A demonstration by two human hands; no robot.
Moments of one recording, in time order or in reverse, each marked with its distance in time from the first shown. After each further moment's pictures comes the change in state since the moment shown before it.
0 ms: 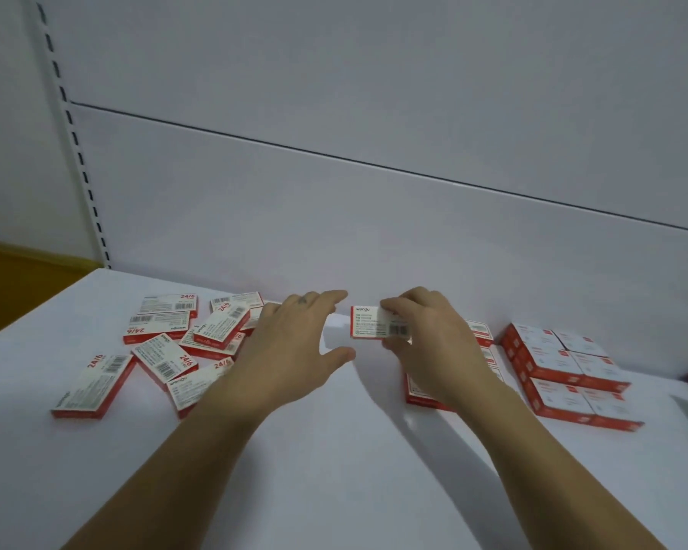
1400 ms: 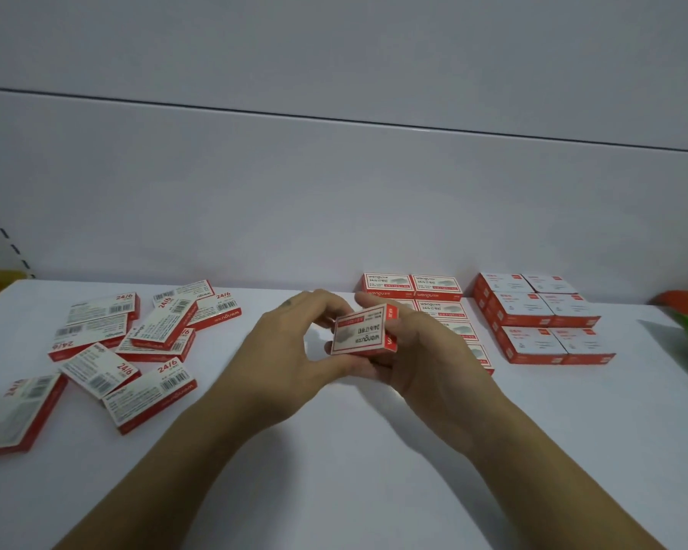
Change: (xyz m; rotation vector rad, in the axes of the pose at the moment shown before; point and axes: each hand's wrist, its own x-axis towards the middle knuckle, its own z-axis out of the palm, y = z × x) left_hand -0.009 0.039 0.016 -0.383 -0.167 0.058; right_hand -0.059 0.003 -0.006 1.820 -0.175 0.466
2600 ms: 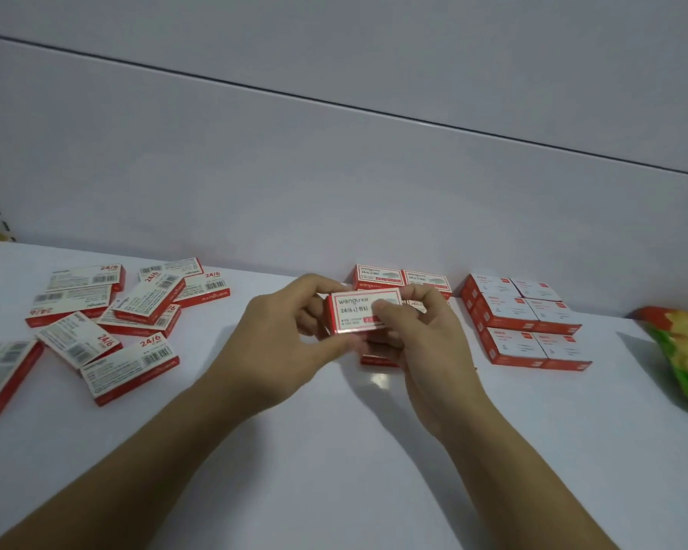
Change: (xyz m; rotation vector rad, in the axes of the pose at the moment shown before) left_hand -0.004 0.002 0.008 -0.194 0.115 -0.014; right_hand 0.001 -0.001 0.003 -0.285 0.355 -0.159
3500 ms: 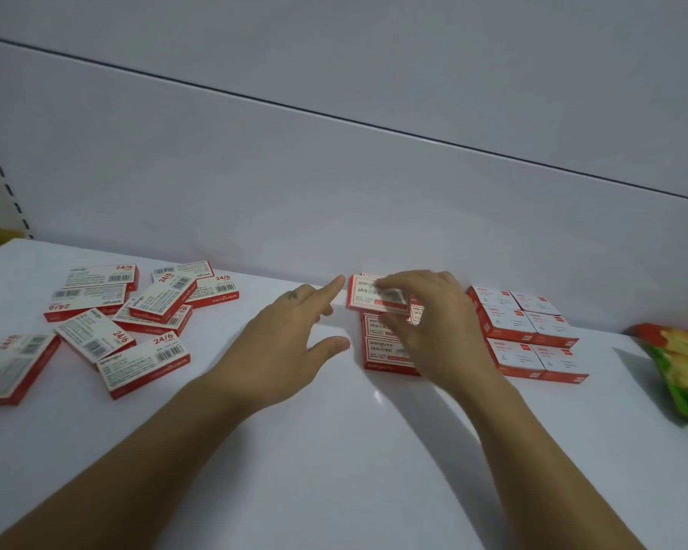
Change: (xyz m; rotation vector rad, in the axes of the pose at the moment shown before) left_hand 0.007 -0.025 0.000 0.385 -0.118 0.021; right_hand 0.035 -0.009 -0.022 -1.217 0.009 -0.627
